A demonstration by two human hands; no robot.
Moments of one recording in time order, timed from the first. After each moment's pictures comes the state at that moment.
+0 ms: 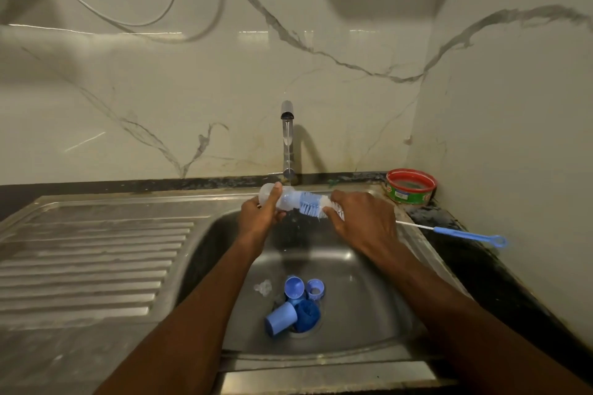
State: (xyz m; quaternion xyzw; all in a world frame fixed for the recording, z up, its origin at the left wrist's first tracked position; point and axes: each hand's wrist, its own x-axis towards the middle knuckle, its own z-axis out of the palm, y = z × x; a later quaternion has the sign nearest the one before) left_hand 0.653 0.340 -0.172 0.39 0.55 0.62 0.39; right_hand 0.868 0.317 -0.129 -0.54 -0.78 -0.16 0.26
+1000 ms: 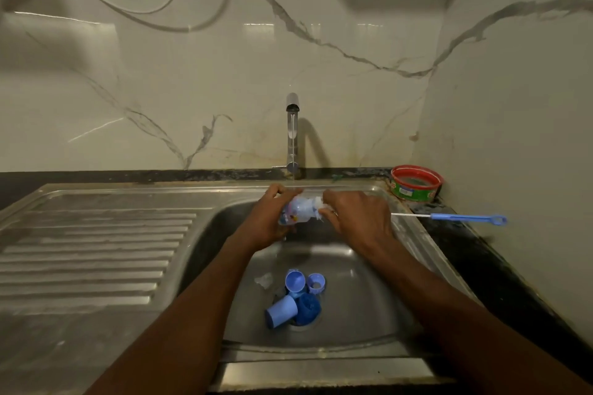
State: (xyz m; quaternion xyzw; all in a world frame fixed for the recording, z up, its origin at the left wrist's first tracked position) left_hand 0.632 0.351 -0.191 0.79 0.53 0.32 0.04; right_hand 0.854 0.325 -0.139 -0.52 -0.81 -0.16 0.21
